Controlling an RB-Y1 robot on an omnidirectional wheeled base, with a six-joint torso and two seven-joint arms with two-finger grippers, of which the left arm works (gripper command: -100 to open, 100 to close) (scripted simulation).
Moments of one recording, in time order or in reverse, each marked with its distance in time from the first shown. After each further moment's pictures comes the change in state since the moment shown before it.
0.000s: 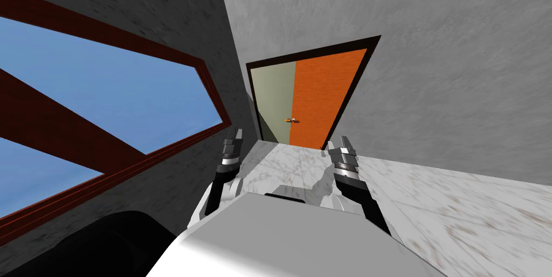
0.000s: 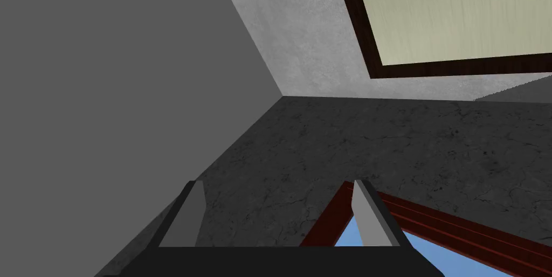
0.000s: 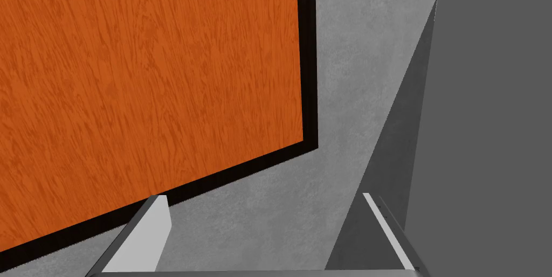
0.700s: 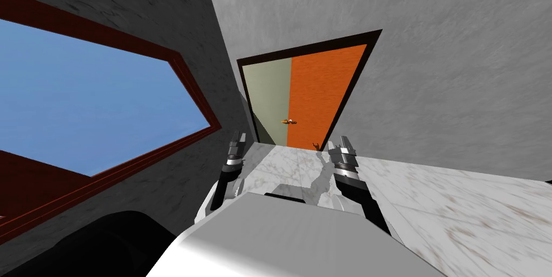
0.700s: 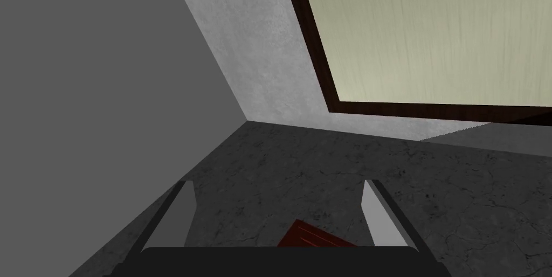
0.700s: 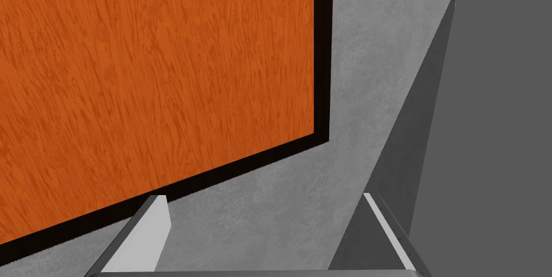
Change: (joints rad) arm -0.024 0.032 0.002 0.135 0.022 -0.031 0.038
